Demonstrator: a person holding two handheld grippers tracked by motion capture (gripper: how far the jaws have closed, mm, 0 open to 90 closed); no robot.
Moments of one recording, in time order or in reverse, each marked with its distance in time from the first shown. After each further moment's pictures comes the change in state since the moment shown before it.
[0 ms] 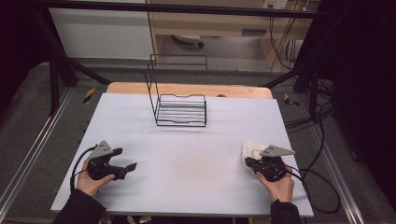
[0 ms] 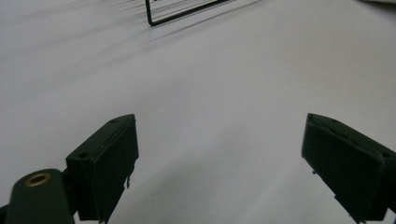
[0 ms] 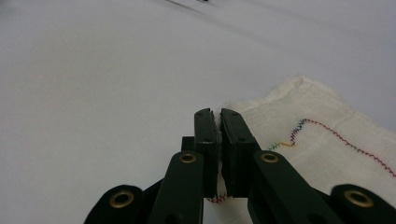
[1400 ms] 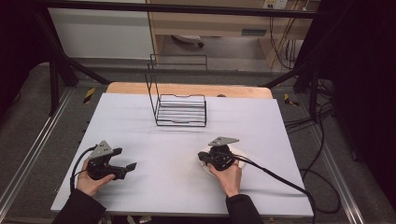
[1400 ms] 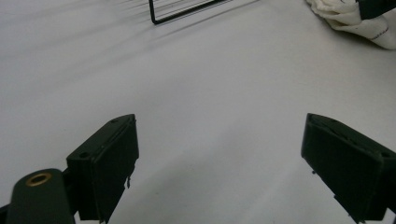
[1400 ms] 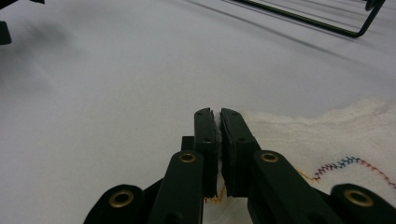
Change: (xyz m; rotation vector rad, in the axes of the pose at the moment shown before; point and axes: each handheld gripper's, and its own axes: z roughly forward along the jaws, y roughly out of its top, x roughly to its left) left arm 0.000 0.000 0.000 0.008 0.013 0.007; right arm 0.084 0.051 0.106 0.019 0.151 0.021
